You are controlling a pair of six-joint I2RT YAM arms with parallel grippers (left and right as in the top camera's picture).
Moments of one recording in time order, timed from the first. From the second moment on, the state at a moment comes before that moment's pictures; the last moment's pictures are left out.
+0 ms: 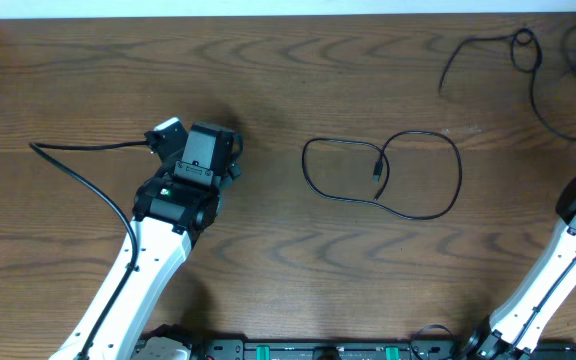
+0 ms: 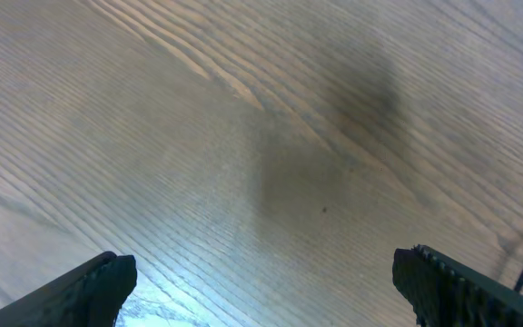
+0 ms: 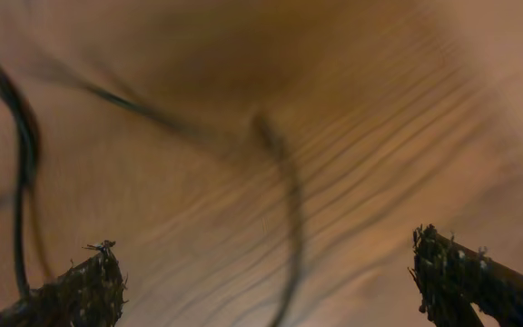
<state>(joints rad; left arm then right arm) -0.32 1.25 0.98 -0.78 -0.45 -0.77 -0.52 2.49 2.41 -0.94 0.12 -0.06</state>
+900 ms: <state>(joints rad) -0.32 1.25 0.98 -0.78 -0.40 -0.77 -0.18 2.40 2.17 -1.12 -0.40 -0.16</state>
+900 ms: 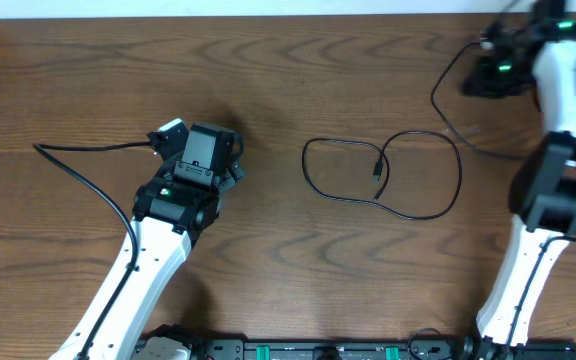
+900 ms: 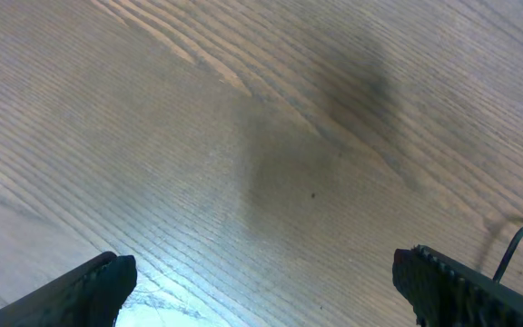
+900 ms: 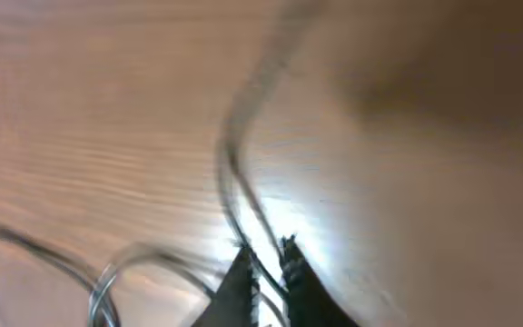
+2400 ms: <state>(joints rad) -0.32 1.25 0.98 -0.78 -0.40 -0.78 -0.26 2.38 1.82 -0.31 0.35 -0.22</state>
